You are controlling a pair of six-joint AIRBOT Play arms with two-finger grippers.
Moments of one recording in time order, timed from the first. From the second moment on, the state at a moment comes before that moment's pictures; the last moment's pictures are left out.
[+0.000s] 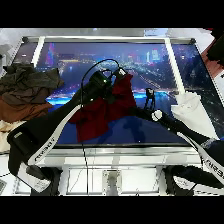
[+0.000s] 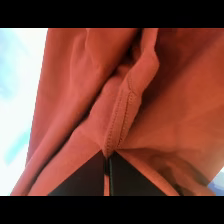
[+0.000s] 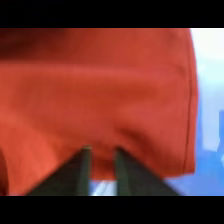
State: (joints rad) left arm -0.72 -1.70 1.67 -1.29 1.22 1.64; right arm 0.40 -1.30 0.66 -0.75 0.22 1.34
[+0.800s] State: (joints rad) left arm -0.70 -1.70 1.67 -1.38 1.20 1.63; right arm 0.40 -1.32 0.66 -0.75 0.15 1.34
